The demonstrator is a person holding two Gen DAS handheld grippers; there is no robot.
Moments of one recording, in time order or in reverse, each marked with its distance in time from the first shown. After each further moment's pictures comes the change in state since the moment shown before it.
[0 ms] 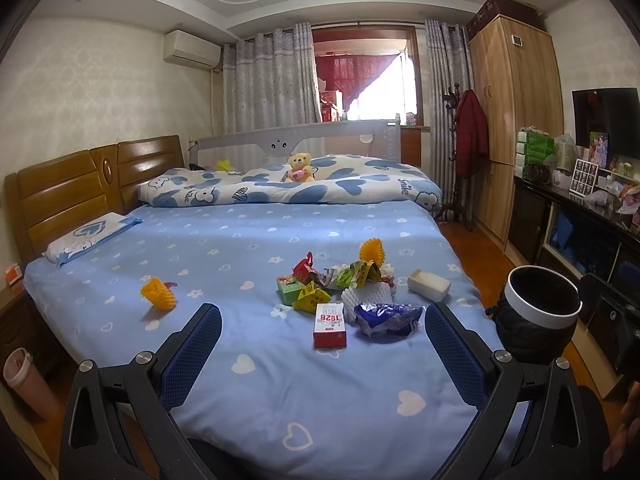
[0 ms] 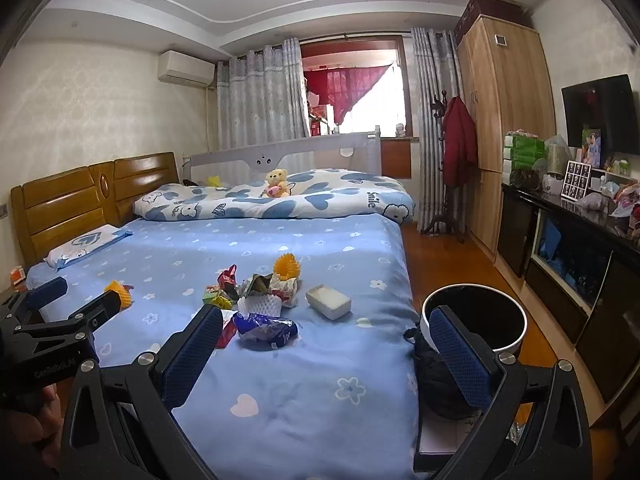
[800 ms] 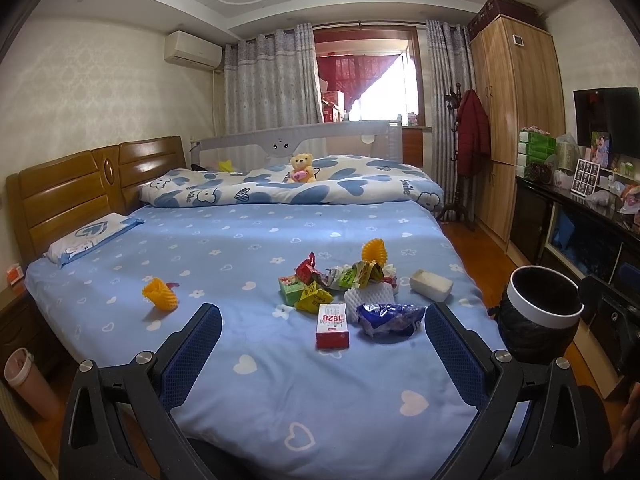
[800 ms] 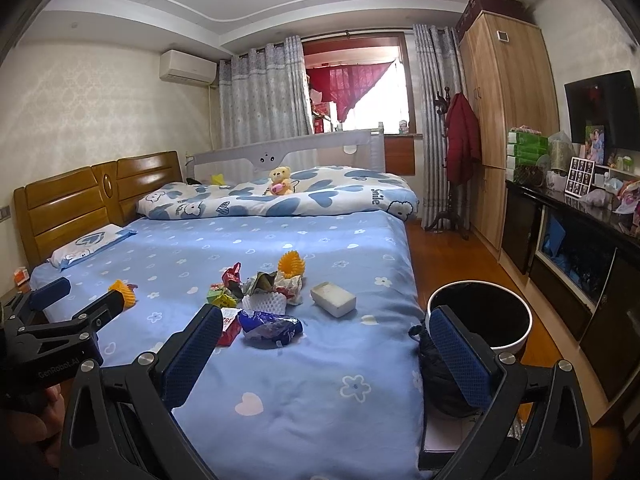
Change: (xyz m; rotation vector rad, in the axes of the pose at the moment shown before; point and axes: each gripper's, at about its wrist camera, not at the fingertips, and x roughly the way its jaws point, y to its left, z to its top) left arm 0.002 0.002 -0.003 -0.001 -0.002 0.006; right arm 0.001 0.003 -0.002 0.004 0.007 0.013
